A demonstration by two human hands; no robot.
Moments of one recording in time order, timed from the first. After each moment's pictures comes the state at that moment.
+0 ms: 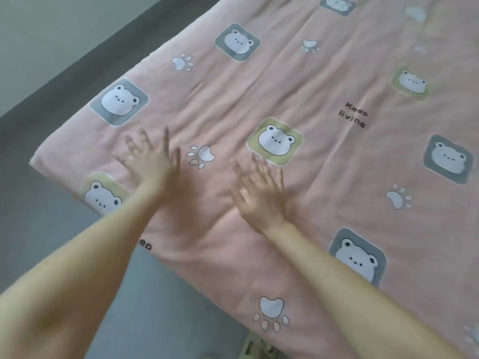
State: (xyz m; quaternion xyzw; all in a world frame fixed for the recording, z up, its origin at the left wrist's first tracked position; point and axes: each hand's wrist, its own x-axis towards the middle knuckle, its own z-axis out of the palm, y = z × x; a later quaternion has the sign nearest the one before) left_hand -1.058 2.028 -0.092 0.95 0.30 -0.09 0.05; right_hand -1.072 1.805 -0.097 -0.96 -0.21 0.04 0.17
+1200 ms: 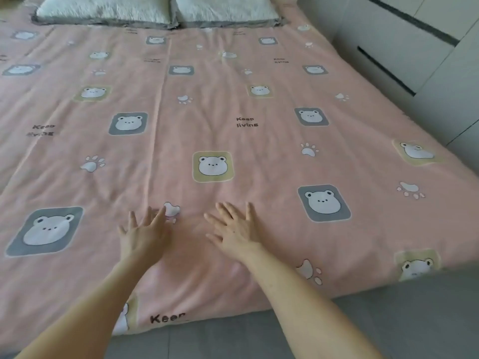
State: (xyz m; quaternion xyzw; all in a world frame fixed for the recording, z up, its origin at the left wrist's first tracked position) left_hand -1.276 1.477 -0.094 0.98 -0.14 -0.13 0.03; right_hand -1.355 1.283 -0.107 -0.99 0.03 0.13 0.00
